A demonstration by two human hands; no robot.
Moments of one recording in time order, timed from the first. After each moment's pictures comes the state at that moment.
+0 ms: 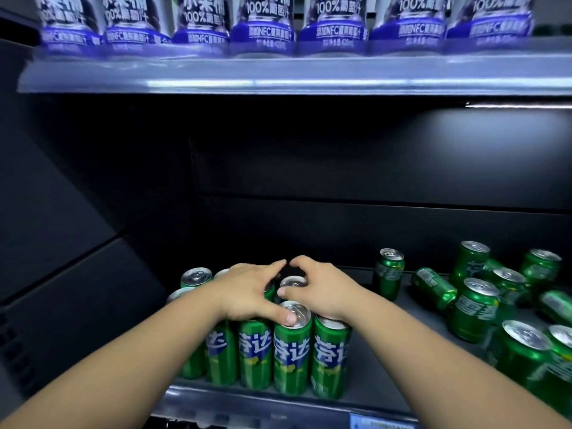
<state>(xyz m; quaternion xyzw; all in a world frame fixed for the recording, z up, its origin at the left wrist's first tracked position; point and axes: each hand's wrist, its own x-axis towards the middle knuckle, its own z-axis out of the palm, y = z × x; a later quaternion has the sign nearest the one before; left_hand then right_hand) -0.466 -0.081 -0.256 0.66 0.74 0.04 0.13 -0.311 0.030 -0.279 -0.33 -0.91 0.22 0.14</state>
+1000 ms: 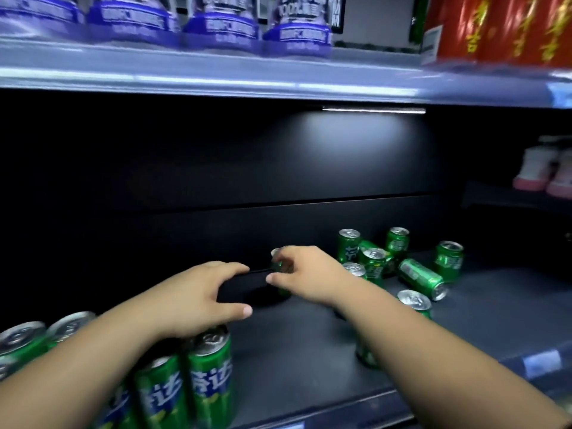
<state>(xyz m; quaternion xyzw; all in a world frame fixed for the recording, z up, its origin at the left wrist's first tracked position) -0.380 -0.009 -0.239 0.76 0.62 0.16 0.08 -0.168 0.096 -0.255 -0.43 -0.86 0.16 0.22</state>
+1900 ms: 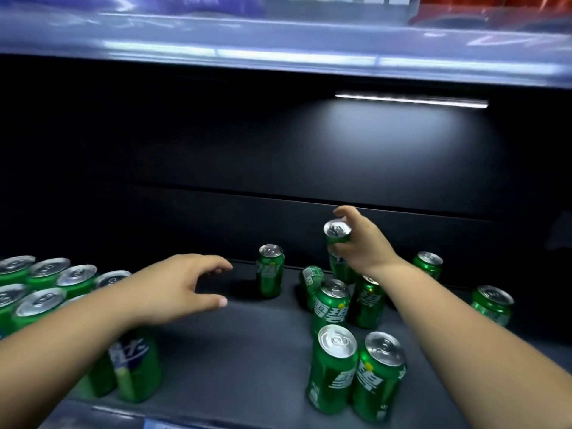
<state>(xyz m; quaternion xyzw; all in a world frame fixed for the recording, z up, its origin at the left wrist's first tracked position) -0.290 0.016 -0.254 0.65 0.74 0.15 0.03 -0.048 0.274 -0.258 -0.36 -0.85 0.18 0.33</state>
